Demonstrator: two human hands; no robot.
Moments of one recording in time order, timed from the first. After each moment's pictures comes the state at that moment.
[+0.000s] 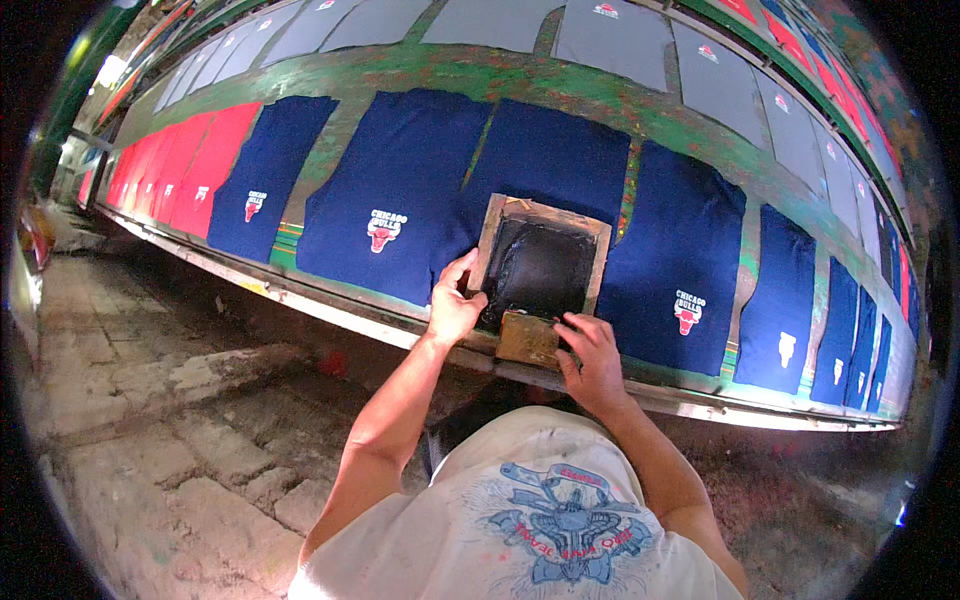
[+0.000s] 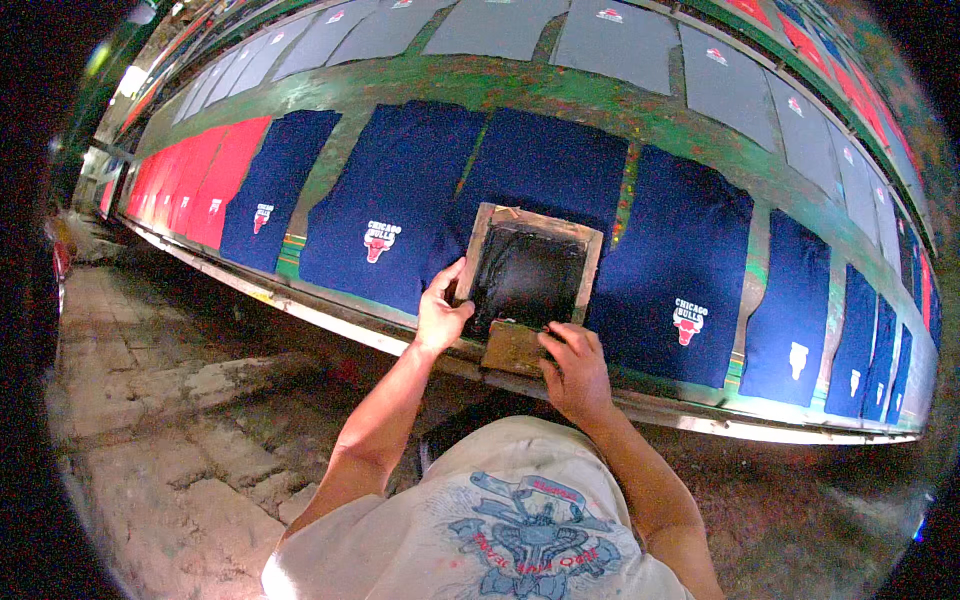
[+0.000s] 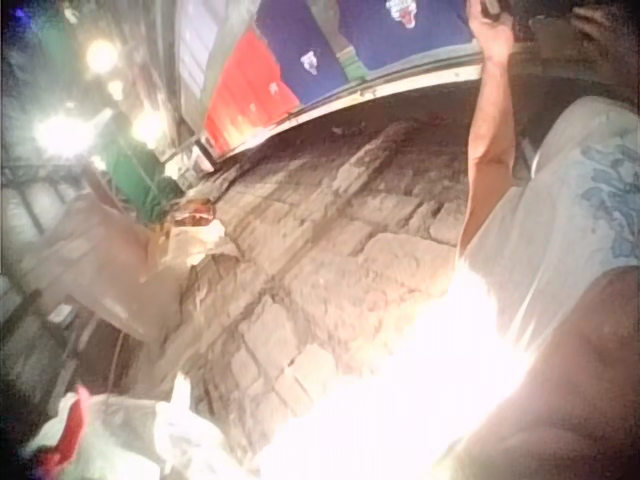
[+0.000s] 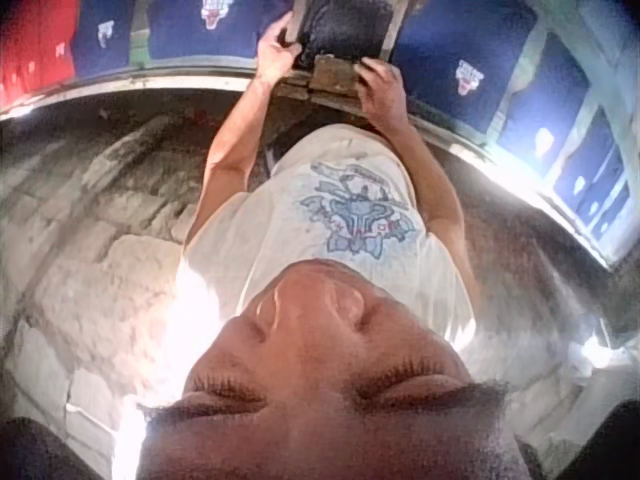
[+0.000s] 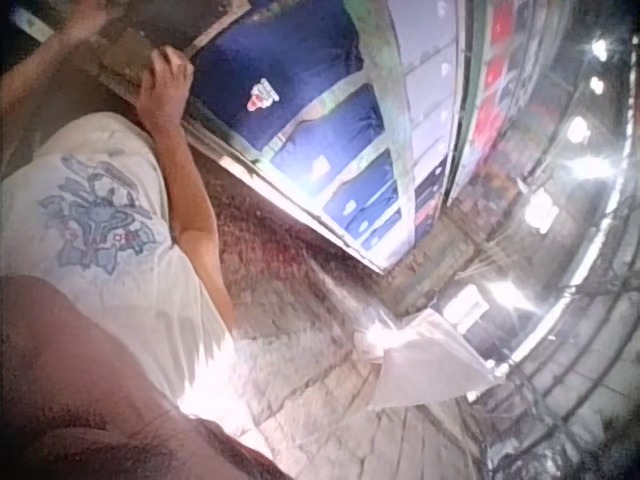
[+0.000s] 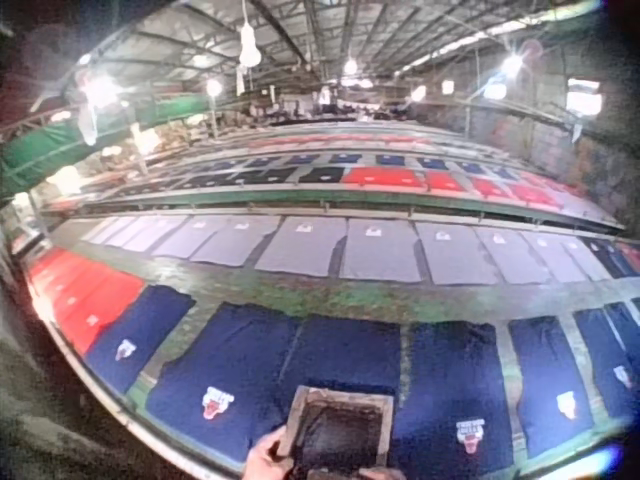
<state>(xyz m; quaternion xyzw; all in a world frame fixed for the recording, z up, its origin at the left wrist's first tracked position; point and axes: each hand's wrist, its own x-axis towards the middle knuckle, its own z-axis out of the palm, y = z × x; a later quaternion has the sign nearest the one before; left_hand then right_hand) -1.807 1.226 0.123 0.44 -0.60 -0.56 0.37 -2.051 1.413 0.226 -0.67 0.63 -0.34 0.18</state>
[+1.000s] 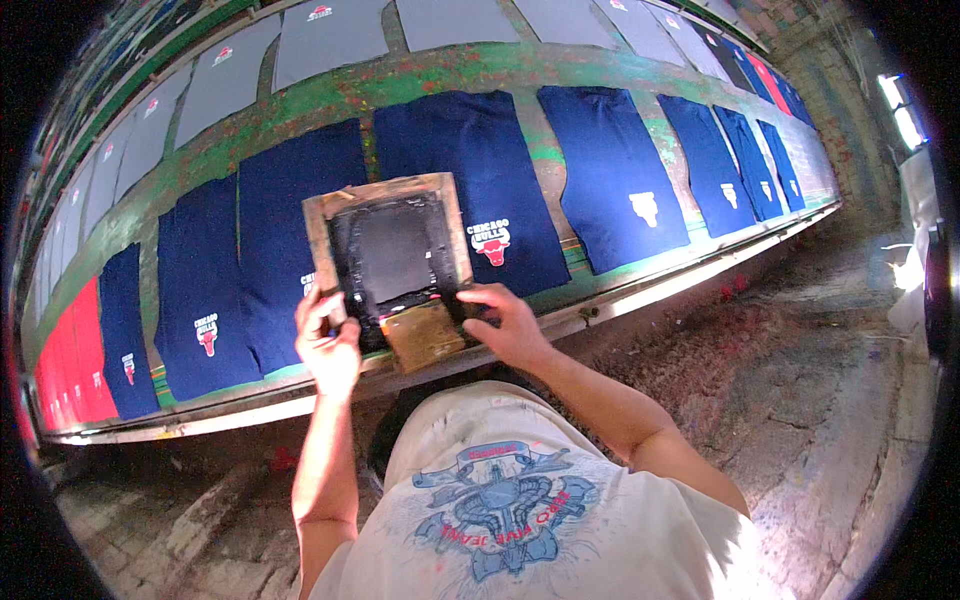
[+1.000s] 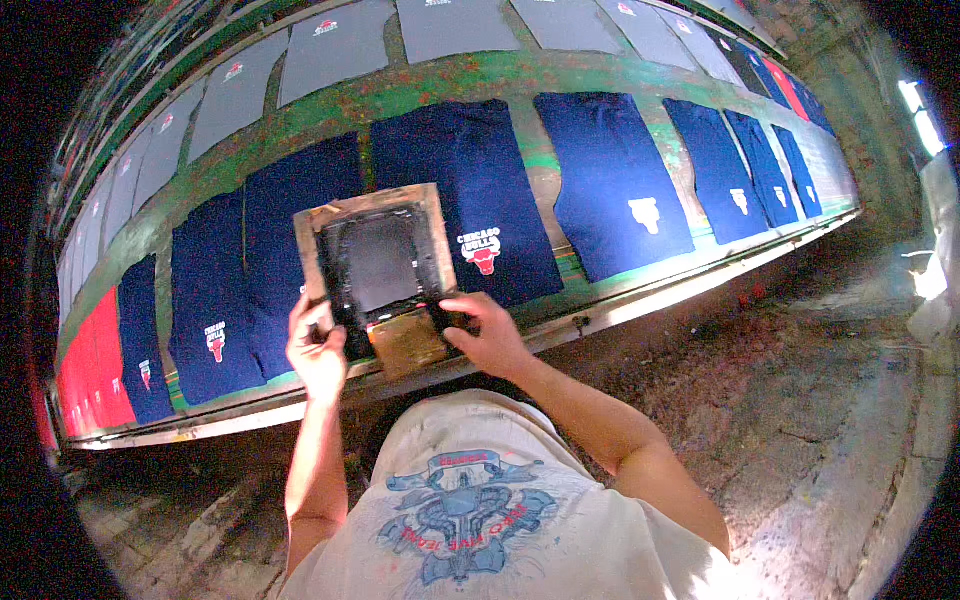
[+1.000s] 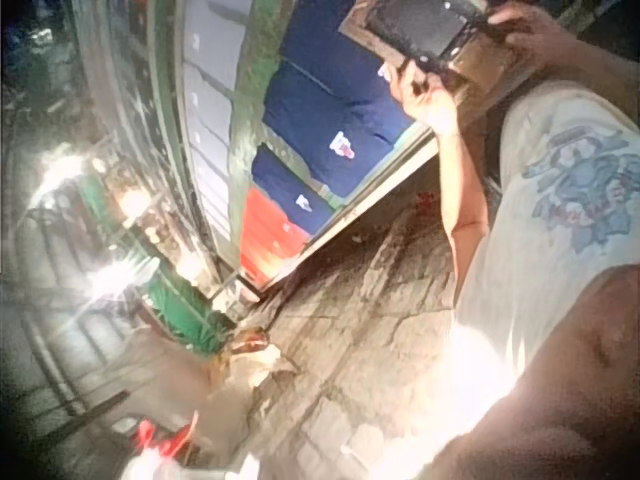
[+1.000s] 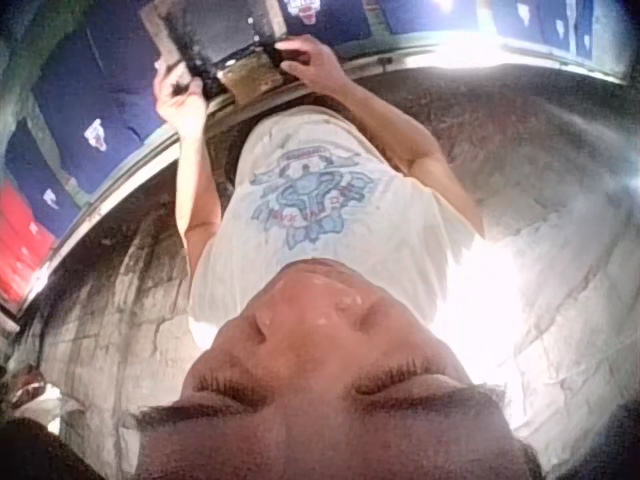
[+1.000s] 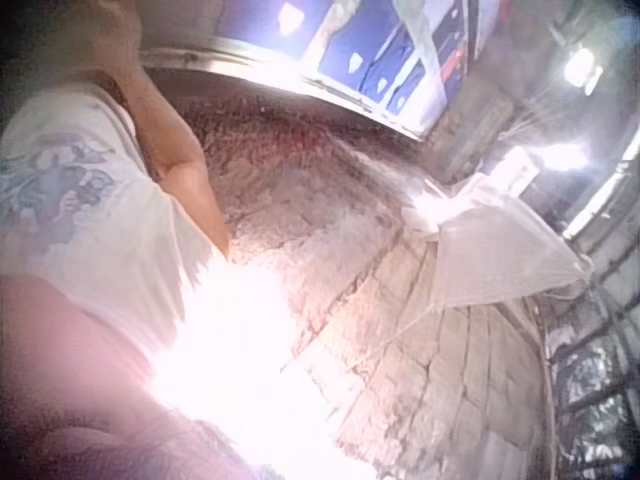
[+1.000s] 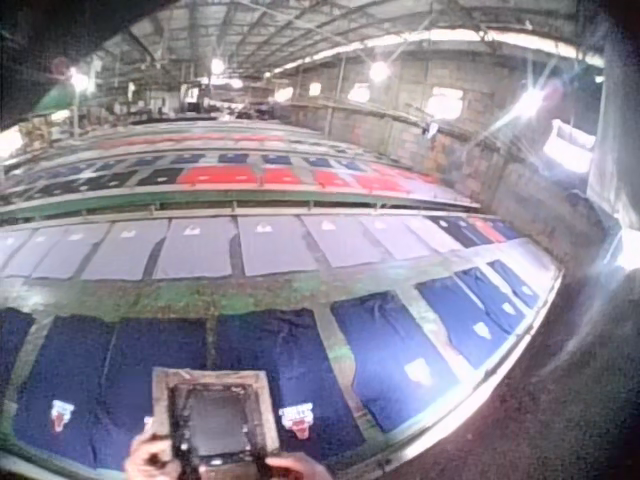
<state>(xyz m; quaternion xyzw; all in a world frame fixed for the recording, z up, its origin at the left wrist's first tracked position) -1.934 1.302 0.198 0.34 -0.66 -0.50 0.44 -2.169 1.521 0.224 -0.40 0.72 -0.48 0.32</state>
